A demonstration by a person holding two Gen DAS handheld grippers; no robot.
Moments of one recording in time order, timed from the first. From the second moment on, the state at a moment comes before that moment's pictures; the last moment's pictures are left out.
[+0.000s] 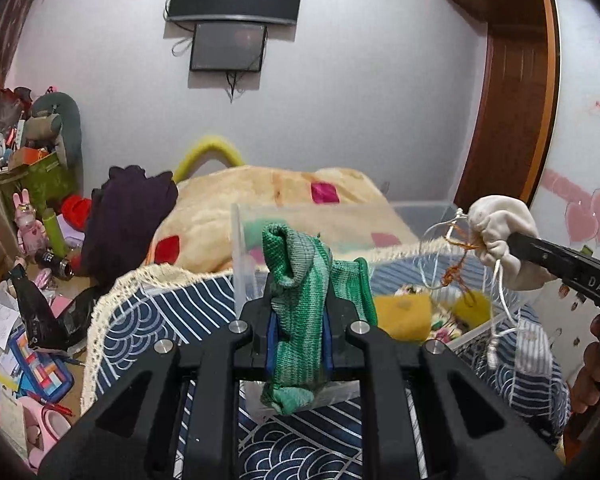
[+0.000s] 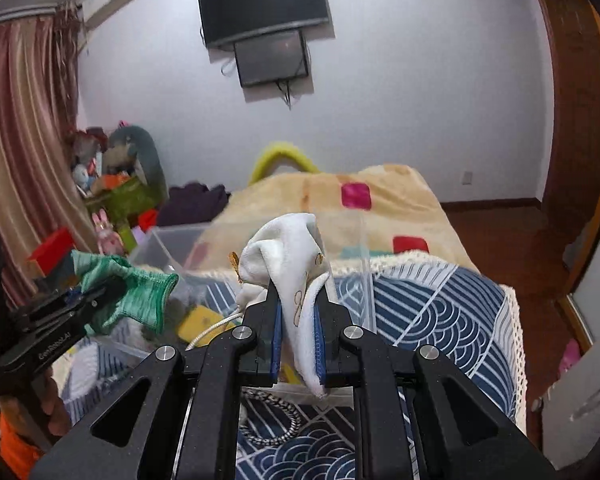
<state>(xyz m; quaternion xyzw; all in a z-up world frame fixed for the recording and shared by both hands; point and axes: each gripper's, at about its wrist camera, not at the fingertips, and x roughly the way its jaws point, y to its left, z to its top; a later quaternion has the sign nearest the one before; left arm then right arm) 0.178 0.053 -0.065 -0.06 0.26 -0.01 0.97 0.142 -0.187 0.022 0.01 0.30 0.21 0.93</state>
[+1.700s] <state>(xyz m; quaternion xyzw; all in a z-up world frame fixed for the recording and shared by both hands) 0.113 -0.017 -0.118 -0.02 0.34 -0.08 0.94 0.120 -0.190 -0.031 -0.04 0.39 0.23 0.89</state>
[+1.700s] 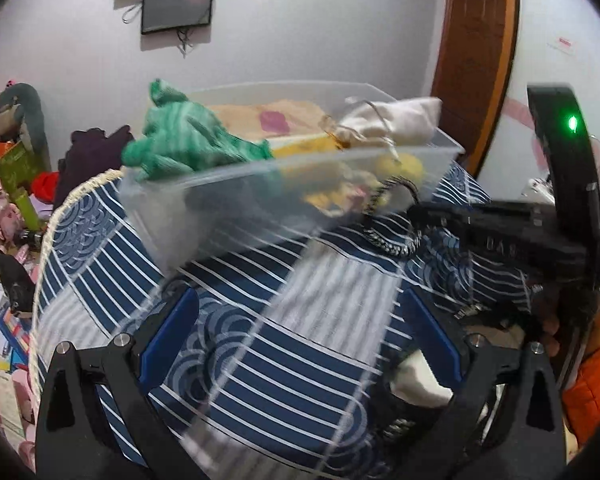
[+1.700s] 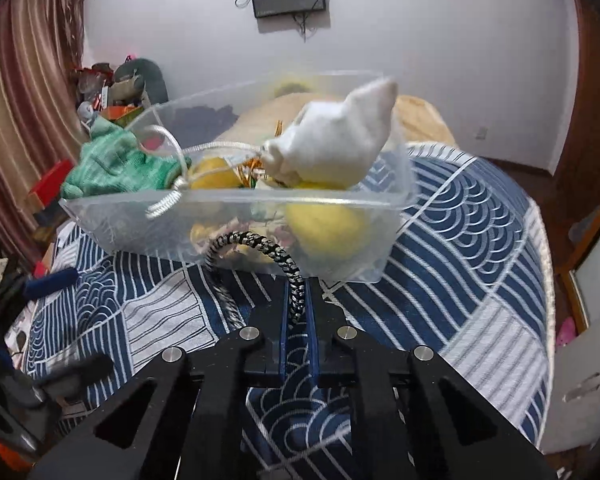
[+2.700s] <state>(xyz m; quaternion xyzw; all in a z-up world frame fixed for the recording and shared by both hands) 0.063 -0.044 -0.125 -0.01 0.34 -0.14 0.93 0.046 -0.222 0.008 -0.02 0.33 0.23 0.92</state>
